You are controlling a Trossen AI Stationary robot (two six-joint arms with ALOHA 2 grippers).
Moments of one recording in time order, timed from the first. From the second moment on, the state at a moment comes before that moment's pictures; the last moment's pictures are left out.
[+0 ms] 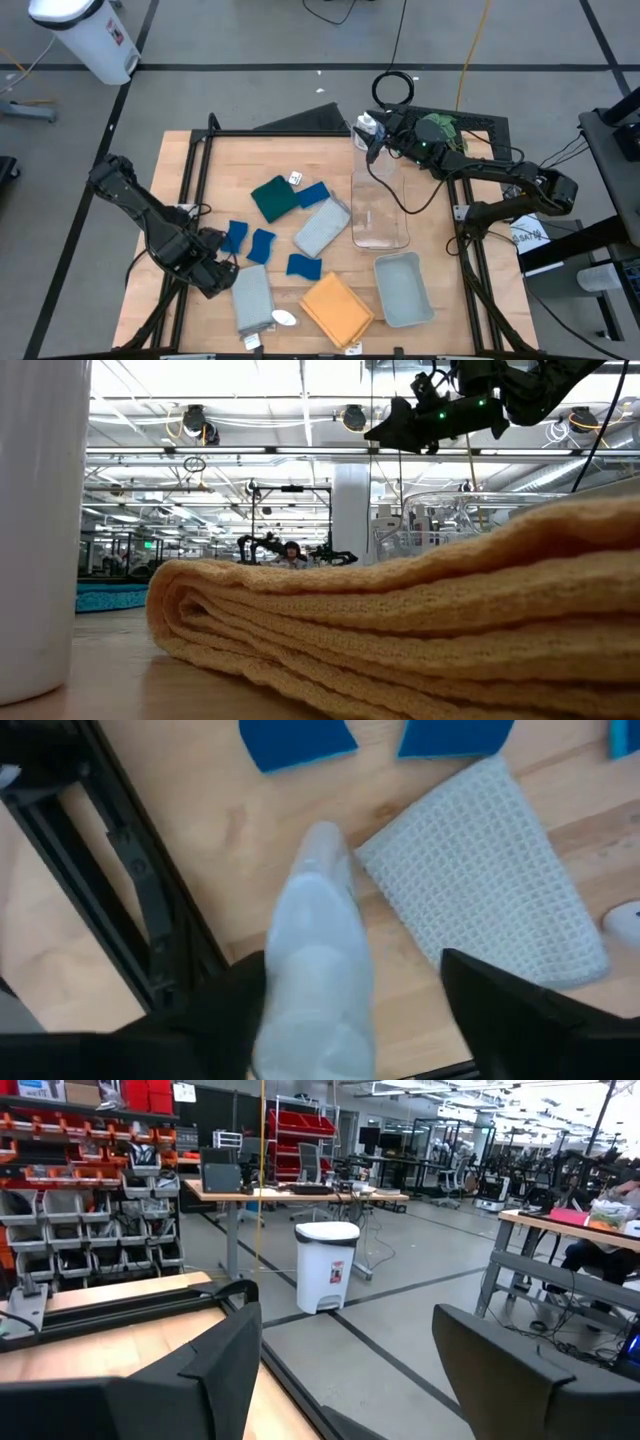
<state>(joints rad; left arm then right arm) -0.74 1.34 1.15 -1.39 0.06 -1.98 -0.53 1.27 0.73 0.61 0.07 -0.10</state>
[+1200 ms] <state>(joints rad) -0.46 1.39 1.52 -1.54 -0.16 -1.37 -0.53 1.27 0.73 0.60 -0.22 -0.09</state>
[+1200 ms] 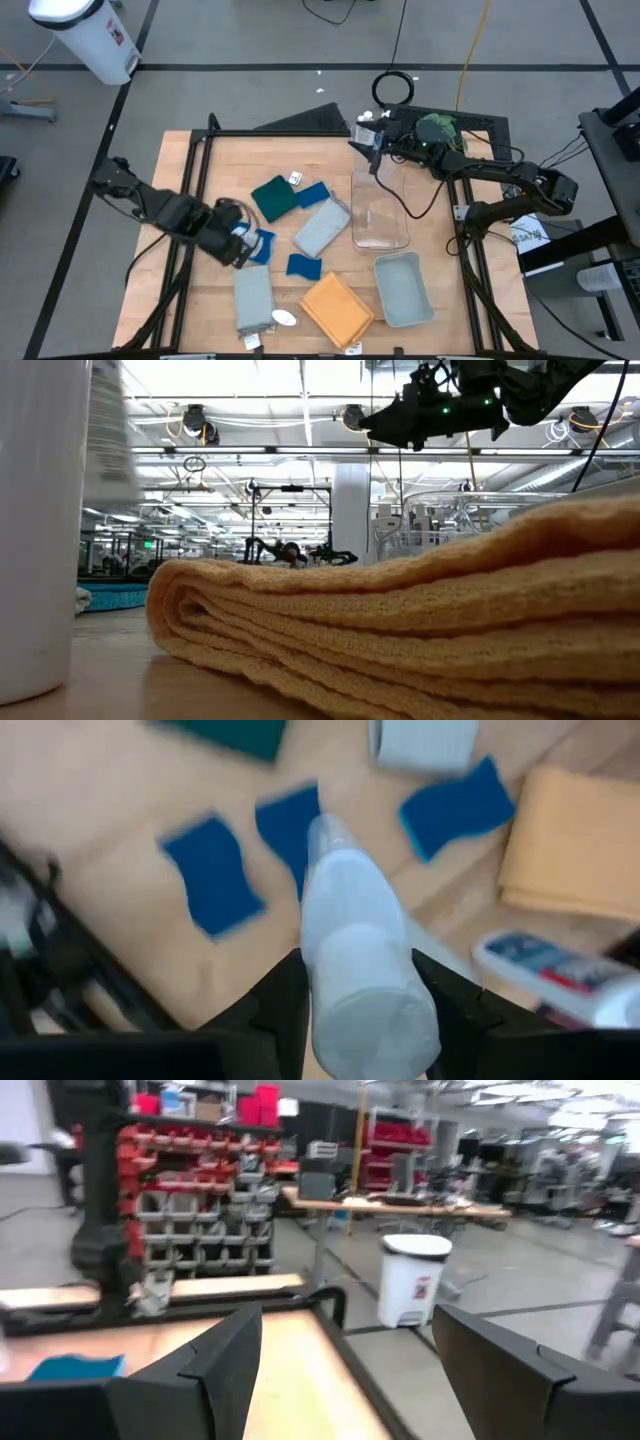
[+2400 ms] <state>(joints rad) -0.13 1.77 2.07 -1.31 -0.26 -0.11 -0.11 1.49 0.74 0.65 -0.19 -0.10</state>
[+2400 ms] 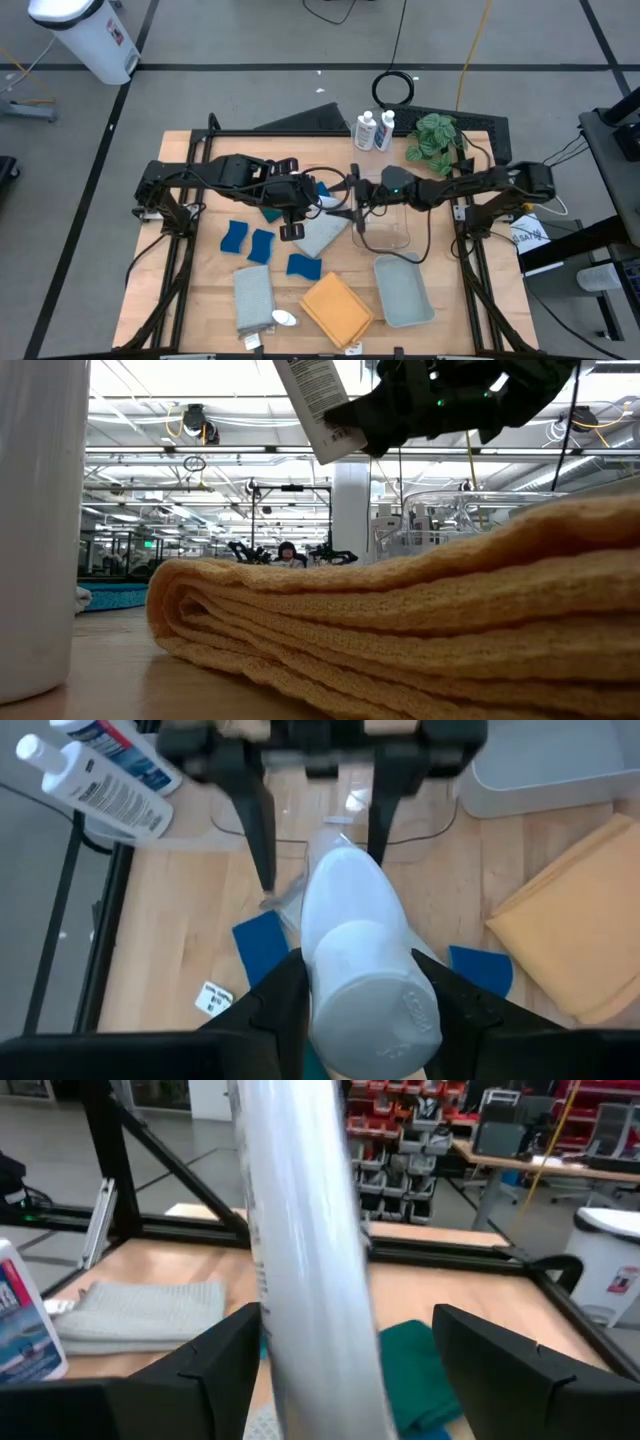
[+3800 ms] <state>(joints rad) 0.23 1.05 0.37 0.96 -0.11 0.01 -0.25 1.03 0.50 0.64 -0.13 -0.09</state>
